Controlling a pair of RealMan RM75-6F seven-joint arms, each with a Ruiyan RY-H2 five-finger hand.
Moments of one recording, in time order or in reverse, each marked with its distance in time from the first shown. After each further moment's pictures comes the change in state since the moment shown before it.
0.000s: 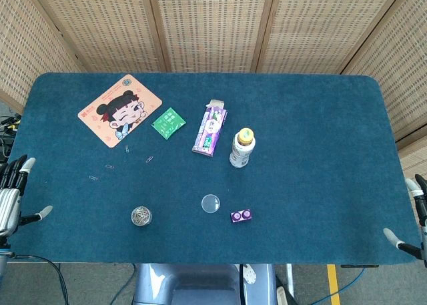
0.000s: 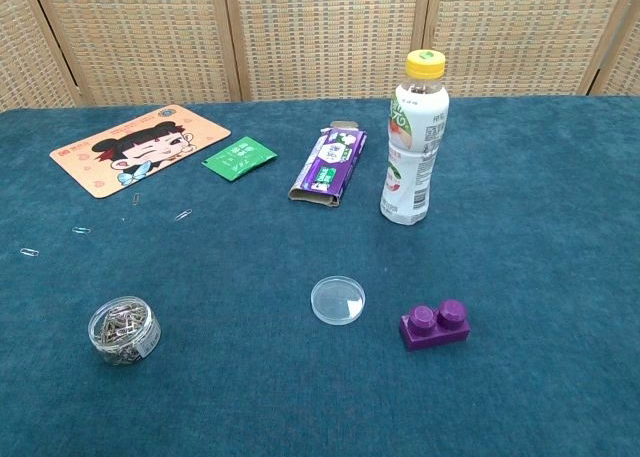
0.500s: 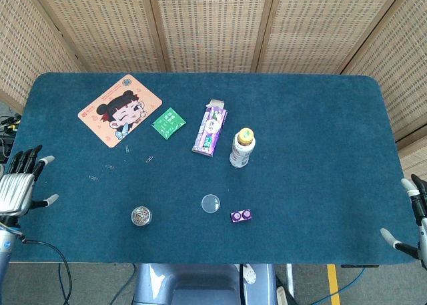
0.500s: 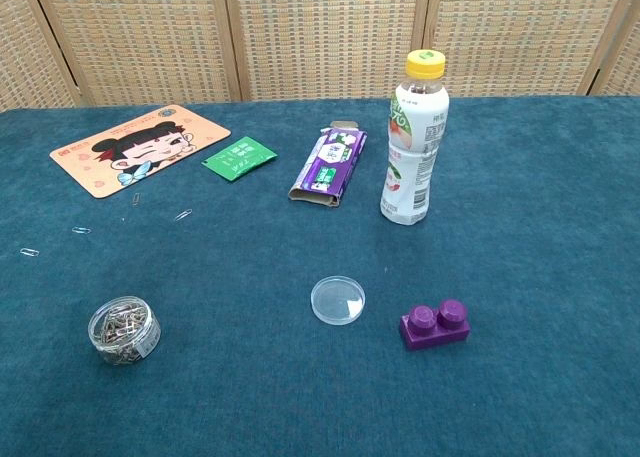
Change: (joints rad) left arm -0.123 -0.111 -0.035 0.308 -0.002 -0.194 -0.069; right arm 0.000 -0.004 -0.001 -0.015 -0.006 -0.003 -0.017
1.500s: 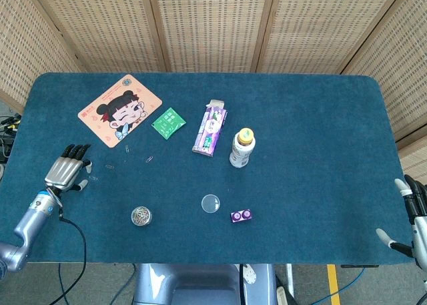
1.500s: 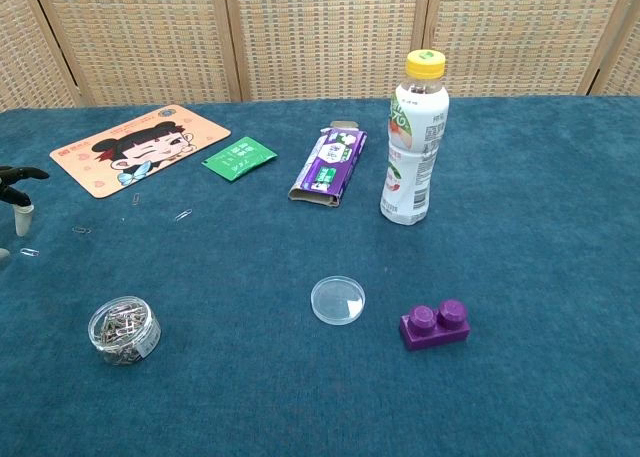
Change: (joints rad) left arm -0.263 -0.294 0.080 0.552 0.092 -0.387 -0.170; right arm 0.011 -0.007 -0.003 -0.010 0.009 -0.034 -0.028
